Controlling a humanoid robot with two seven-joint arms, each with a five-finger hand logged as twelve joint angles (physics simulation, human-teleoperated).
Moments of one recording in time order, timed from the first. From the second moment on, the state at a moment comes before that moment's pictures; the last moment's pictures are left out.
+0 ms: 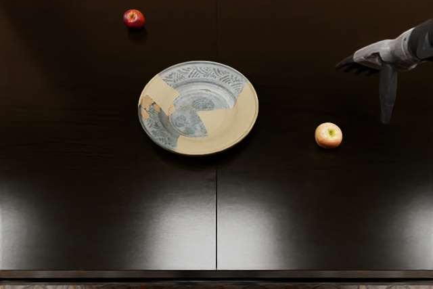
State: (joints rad) left arm -0.08 0.00 0.01 -0.17 -0.02 -0.07 0.17; right arm 1.39 -0.74 0.14 1.16 -0.74 0.61 -0.60
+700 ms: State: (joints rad) left arm -0.08 0.00 0.01 -0.17 -0.02 -0.07 0.17; right arm 1.30 -0.84 0.22 1.57 -0.90 0.47 -0.61
